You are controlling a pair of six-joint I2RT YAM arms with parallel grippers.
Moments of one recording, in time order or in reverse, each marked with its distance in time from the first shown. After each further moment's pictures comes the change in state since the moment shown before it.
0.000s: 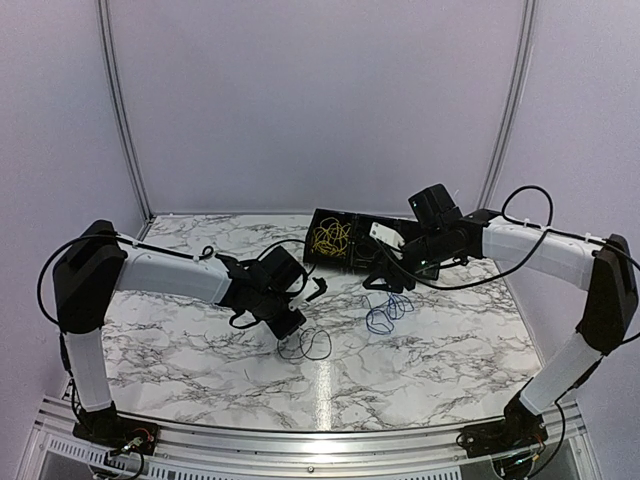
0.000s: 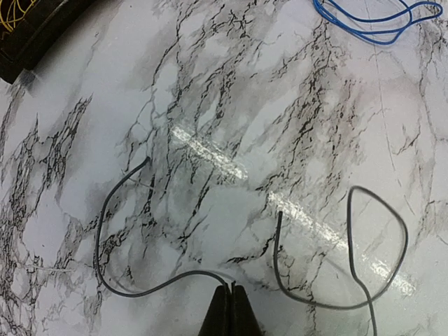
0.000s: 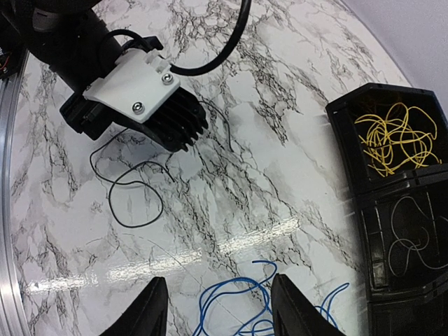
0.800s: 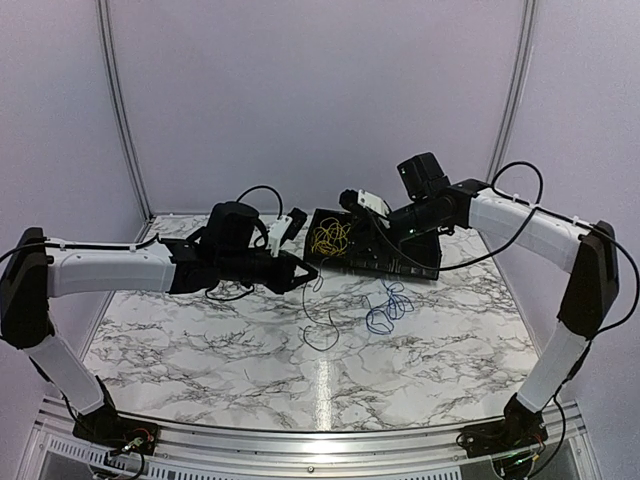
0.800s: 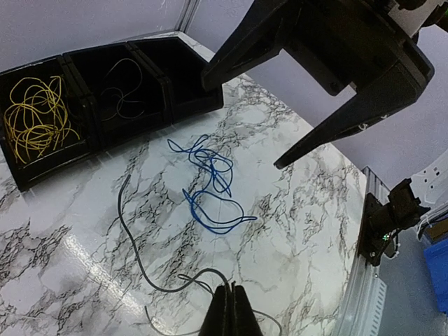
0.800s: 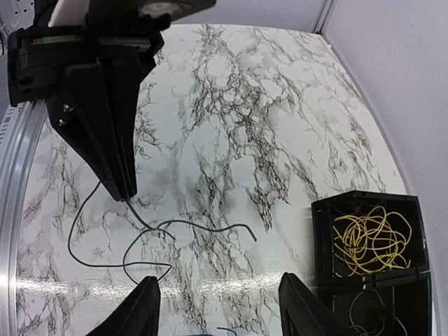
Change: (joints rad) left arm 0.075 -0.312 -0.142 0.388 0.369 -0.395; right arm 0.001 0.137 0.284 -0.067 -0.145 -0.116
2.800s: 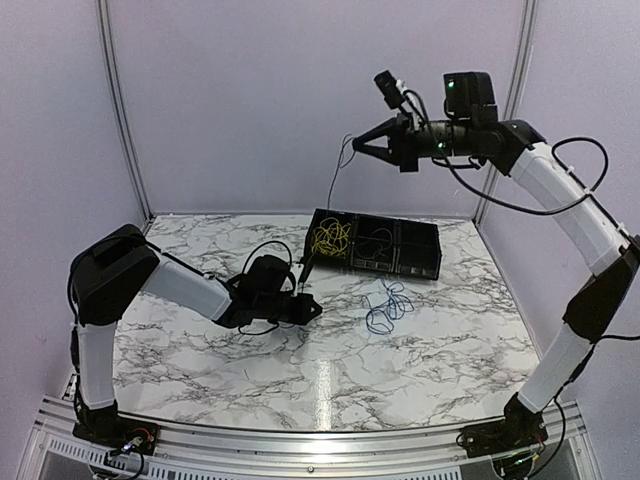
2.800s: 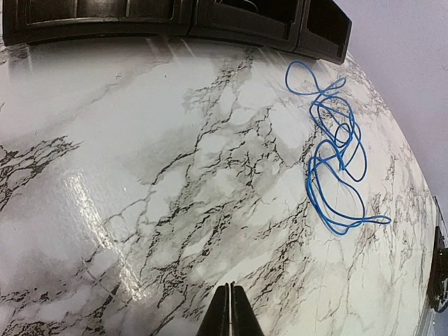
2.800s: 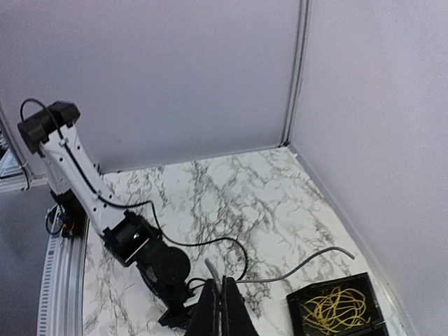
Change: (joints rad) left arm -0.006 0.424 -0.028 0.330 -0.139 -0.221; right arm -0.016 -0.041 0.426 -0.047 -0.140 0.405
